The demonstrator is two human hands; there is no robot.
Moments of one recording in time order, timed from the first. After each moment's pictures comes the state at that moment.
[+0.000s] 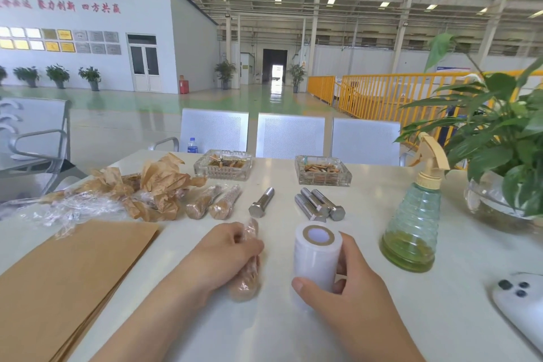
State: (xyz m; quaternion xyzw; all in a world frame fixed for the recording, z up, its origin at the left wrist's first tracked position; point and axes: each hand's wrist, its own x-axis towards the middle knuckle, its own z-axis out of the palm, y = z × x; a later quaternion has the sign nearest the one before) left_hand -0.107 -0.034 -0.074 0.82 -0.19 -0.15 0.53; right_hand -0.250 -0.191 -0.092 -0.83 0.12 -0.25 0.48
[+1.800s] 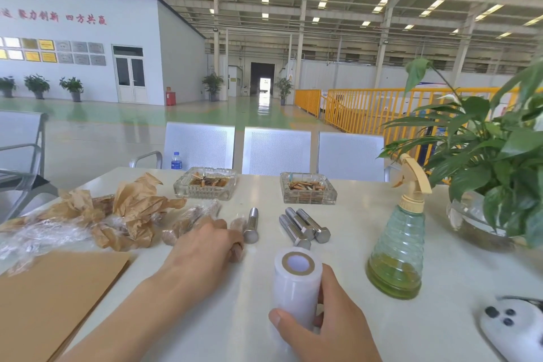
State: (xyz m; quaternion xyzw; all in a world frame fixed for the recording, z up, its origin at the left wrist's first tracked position) left_hand -0.054 -0.053 -0.067 0.90 -0.39 0.15 0.11; right_hand -0.239 -0.192 -0.093 -0.85 0.14 -0.24 0.45
